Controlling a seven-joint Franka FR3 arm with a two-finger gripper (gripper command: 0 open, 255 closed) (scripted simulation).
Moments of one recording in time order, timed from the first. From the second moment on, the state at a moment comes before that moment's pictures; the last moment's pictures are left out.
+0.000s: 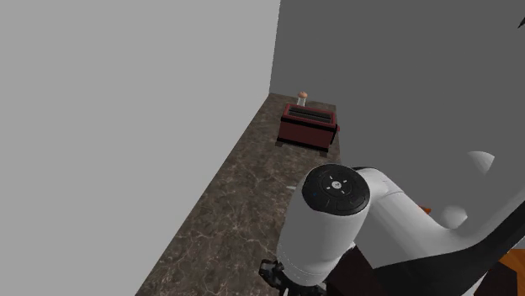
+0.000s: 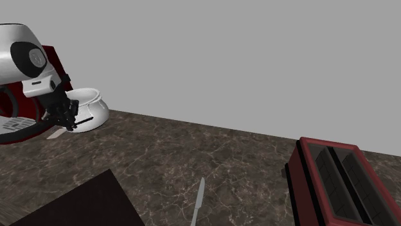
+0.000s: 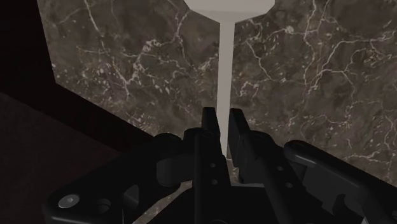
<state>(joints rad) 0.38 -0.01 0.75 -2.47 -0.07 2.42 2.21</state>
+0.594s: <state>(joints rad) 0.39 0.14 0.72 -2.48 -0.26 2.53 2.35</state>
